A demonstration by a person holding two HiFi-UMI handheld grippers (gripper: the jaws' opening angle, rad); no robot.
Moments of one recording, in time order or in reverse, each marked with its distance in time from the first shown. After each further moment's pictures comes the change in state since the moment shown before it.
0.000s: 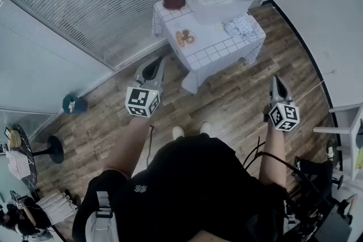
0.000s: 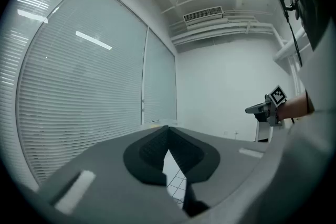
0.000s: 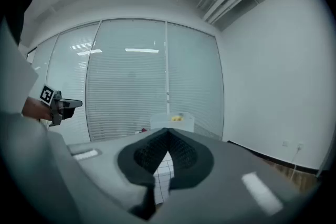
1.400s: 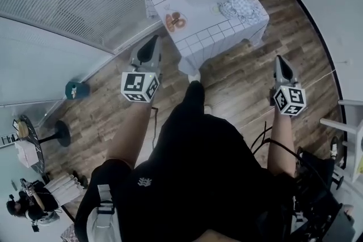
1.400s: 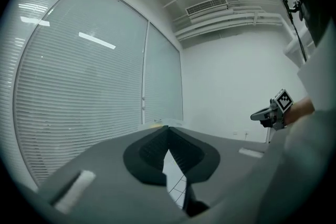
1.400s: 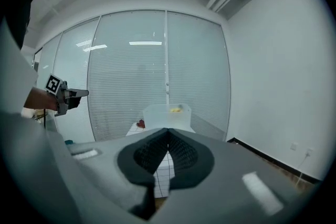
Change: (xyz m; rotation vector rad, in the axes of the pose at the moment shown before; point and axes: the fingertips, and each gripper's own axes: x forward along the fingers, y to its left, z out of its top) left arm 0.108 -0.036 -0.006 -0.008 0.013 0.099; right arm 0.075 -0.094 -0.030 -0.043 0.076 0.097
